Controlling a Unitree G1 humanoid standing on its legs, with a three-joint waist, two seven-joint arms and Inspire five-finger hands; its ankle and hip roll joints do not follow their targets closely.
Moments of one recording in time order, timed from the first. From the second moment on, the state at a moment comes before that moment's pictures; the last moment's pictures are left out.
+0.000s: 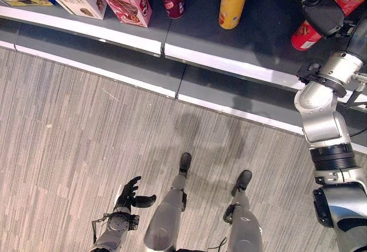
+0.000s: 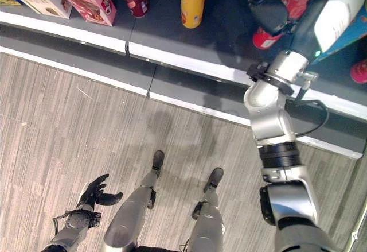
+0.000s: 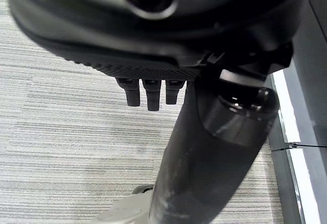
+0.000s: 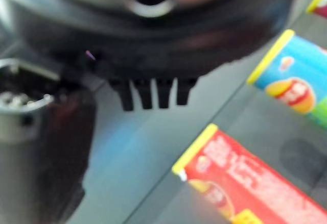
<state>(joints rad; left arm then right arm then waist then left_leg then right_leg) -0.06 0.33 -0.29 0.81 -0.21 -0.12 0.23 -0.84 -0.62 0.07 0.26 -0.28 0.03 -0.85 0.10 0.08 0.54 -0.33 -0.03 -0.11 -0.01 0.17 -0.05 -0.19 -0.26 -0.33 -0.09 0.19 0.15</state>
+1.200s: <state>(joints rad) -0.01 0.36 -0.22 0.69 -0.34 -0.10 0.23 -0.57 -0.52 0.05 0.23 0.22 -0.16 -0.56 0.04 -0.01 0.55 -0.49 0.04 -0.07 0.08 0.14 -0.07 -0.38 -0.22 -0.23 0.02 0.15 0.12</state>
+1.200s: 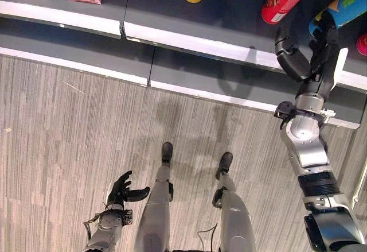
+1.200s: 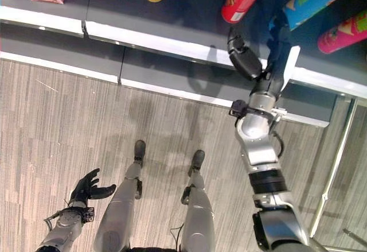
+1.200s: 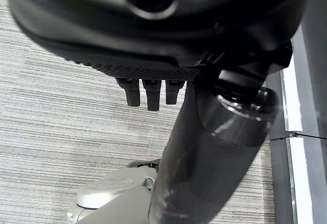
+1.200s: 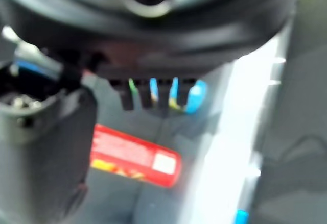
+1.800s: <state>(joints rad) -0.01 0.36 -0.23 0.71 -0.35 -0.10 0.23 -0.78 -0.53 0.11 0.46 0.34 -0.16 -0.52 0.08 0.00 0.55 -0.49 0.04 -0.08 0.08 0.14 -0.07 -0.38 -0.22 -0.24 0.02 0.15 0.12</state>
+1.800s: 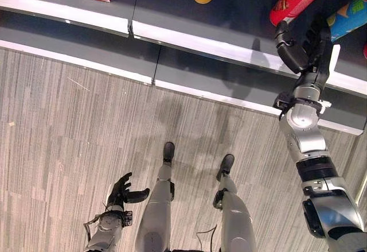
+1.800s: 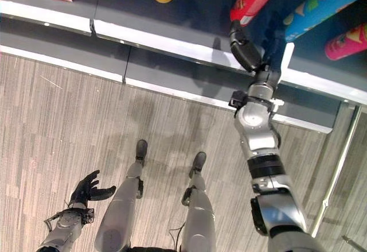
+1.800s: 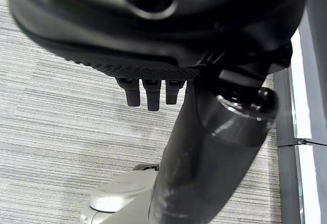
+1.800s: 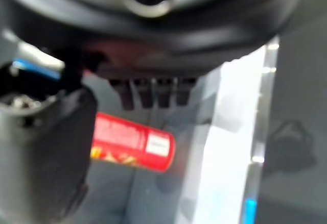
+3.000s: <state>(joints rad) -0.02 0.36 -0.23 0.79 -0.36 -0.11 0.22 -0.94 -0.57 0.21 0.66 0.37 -0.13 -0.48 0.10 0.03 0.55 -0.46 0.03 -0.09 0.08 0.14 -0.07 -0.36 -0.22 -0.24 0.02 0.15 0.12</state>
